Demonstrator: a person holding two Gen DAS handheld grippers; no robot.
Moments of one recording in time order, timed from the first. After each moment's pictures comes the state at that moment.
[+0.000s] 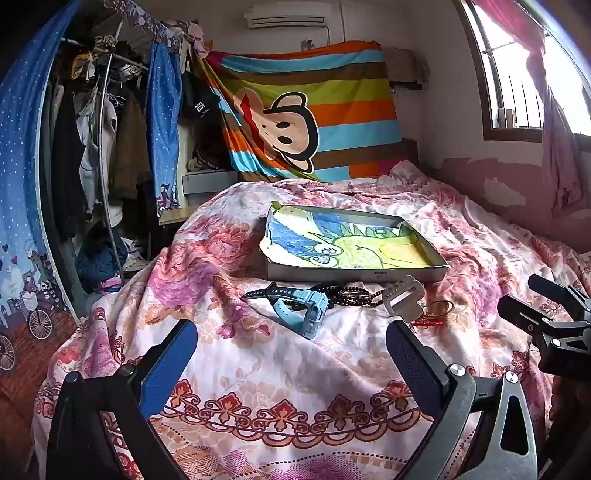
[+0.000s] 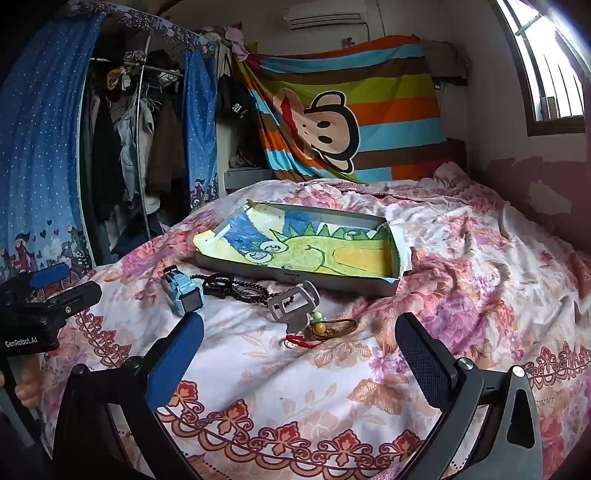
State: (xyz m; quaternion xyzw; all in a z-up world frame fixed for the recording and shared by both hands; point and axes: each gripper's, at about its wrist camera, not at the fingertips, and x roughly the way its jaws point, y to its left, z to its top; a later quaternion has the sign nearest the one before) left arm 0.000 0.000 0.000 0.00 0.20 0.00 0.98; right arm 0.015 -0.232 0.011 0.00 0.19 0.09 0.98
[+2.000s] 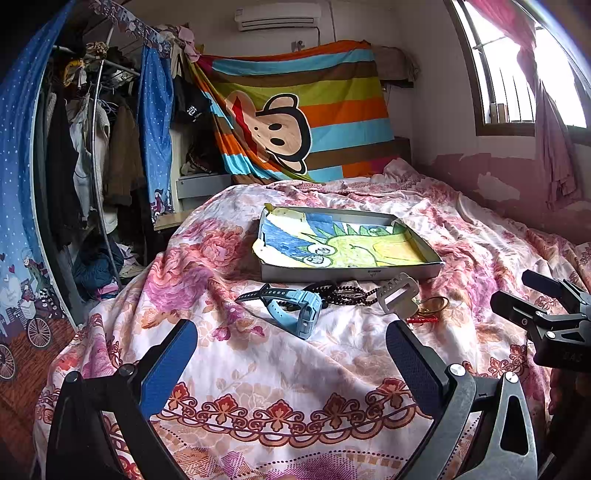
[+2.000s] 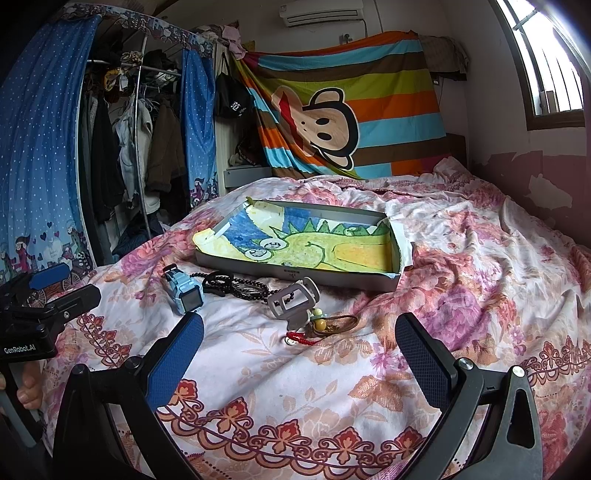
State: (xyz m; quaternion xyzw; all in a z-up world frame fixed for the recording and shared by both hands) left arm -0.002 -0.005 0.000 0.01 0.19 -0.01 0.98; right arm 0.016 -0.233 0.011 0.00 0.19 0.09 0.98
